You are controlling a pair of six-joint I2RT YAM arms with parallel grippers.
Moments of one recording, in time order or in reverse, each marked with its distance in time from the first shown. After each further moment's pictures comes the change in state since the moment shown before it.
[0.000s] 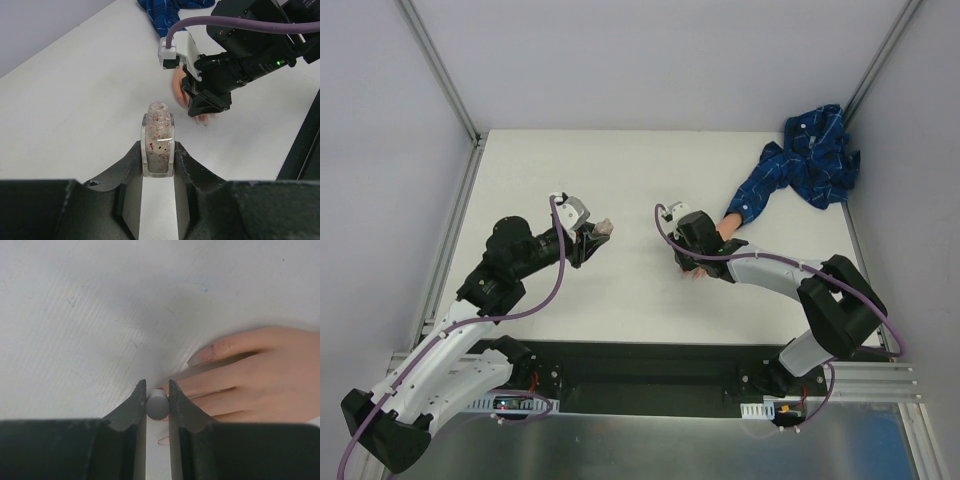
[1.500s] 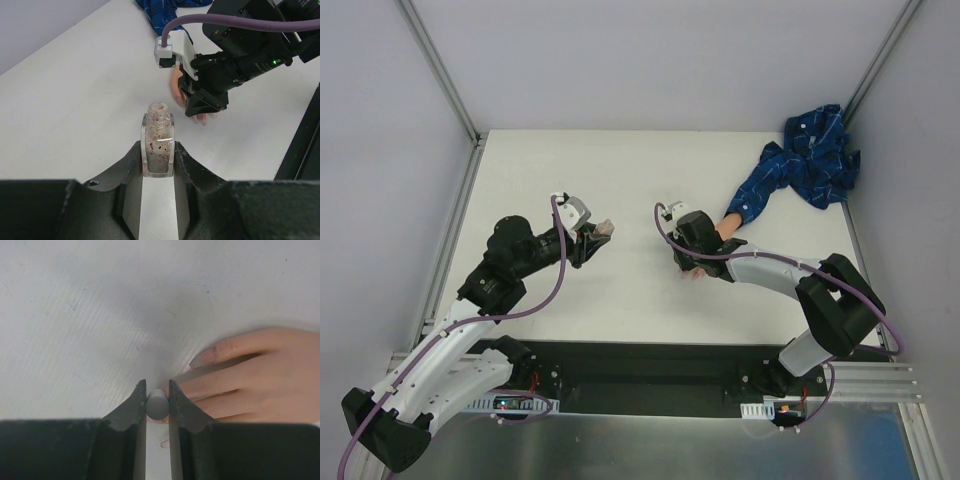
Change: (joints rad) left arm 0.000 0.007 0.000 0.000 0.010 0.000; right arm -0.001 0.010 0.006 0.005 -0.007 0.015
